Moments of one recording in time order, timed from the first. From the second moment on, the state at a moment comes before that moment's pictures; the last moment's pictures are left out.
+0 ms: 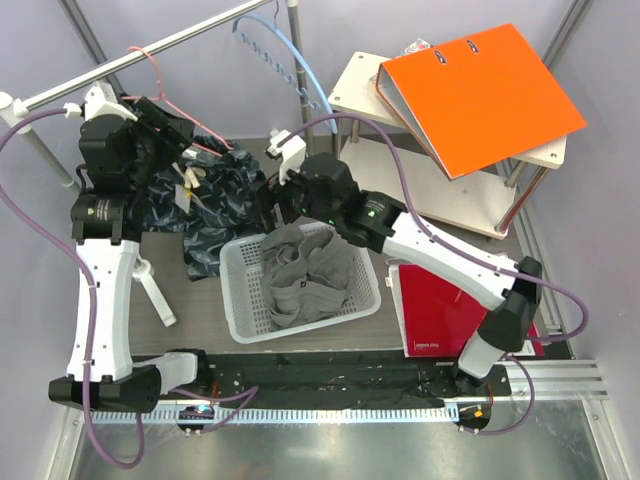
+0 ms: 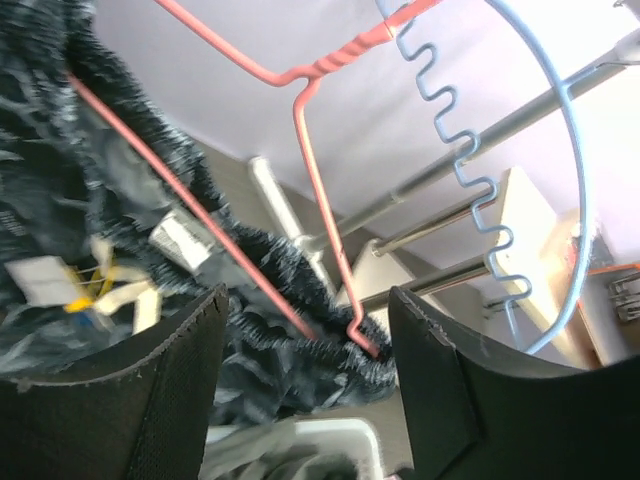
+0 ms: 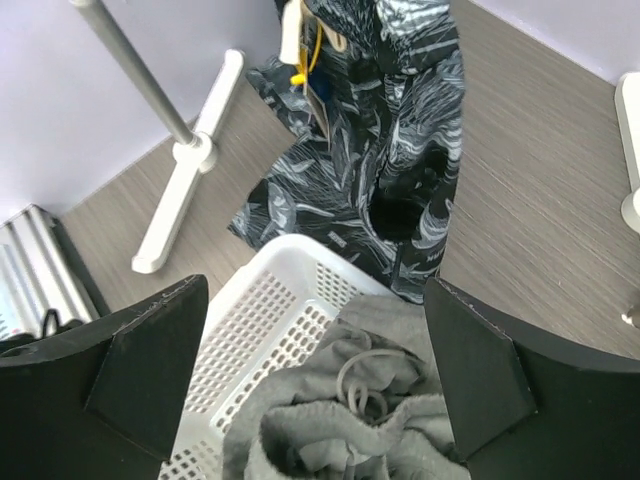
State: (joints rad) left arm -0.04 1.21 1.68 -0.65 -0.06 -0.64; right arm 0.98 1.68 1.72 -0.32 0.05 0.15
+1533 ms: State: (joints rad) left arm 0.02 1.27 1.35 0.13 0.17 -0.91; right arm 0.98 1.29 1.35 -0.26 0.13 0.16
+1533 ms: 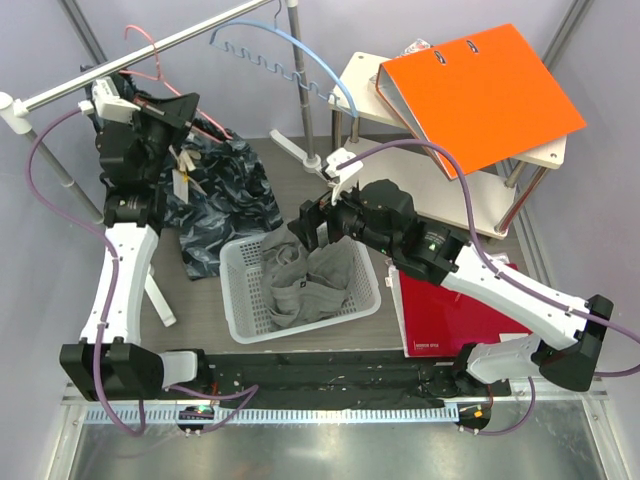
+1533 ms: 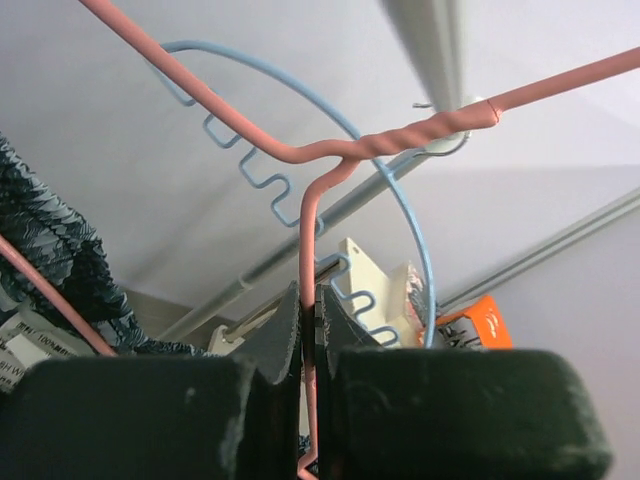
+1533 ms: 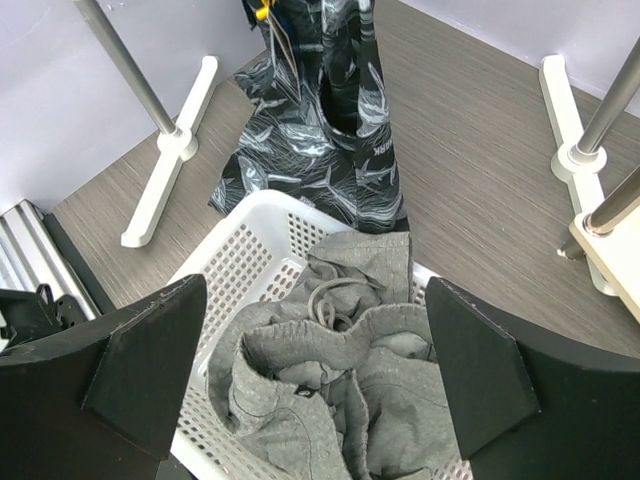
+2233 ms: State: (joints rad) left arm 0.02 1.11 1.05 0.12 0.14 -0.92; right arm 0.96 1.42 1.35 -0.17 0.07 0.18
